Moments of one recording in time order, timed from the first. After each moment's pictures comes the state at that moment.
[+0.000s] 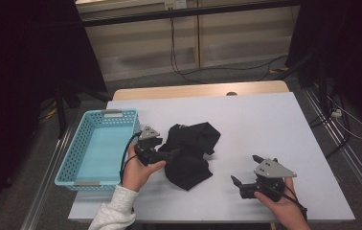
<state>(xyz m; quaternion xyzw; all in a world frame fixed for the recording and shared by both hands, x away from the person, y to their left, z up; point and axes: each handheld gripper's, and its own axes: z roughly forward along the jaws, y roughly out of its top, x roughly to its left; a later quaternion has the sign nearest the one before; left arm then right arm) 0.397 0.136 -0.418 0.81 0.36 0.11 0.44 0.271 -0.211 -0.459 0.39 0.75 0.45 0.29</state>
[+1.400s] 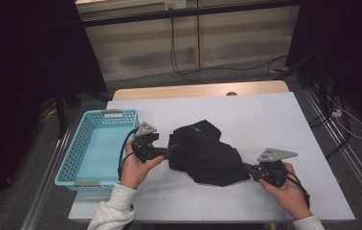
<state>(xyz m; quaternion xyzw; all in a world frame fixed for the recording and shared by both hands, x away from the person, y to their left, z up) 0.404 0.136 -0.408 0.80 0.37 0.13 0.45 0.296 -0.238 -0.453 0.42 0.79 0.41 0.16</state>
